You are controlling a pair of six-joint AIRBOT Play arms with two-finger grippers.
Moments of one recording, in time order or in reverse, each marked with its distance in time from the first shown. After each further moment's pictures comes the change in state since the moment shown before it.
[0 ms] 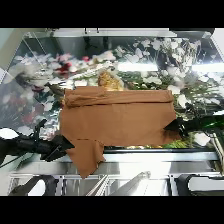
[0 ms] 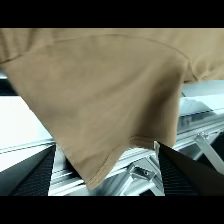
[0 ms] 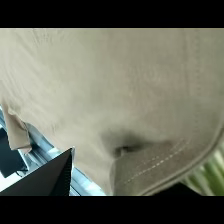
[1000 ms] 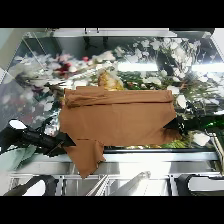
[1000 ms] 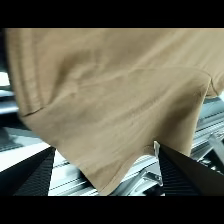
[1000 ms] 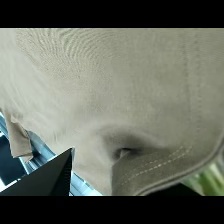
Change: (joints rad) left arm -0.074 -0.198 0.095 0.029 0.050 0.037; right arm 0.000 0.000 0.000 0.016 -0.021 -0.006
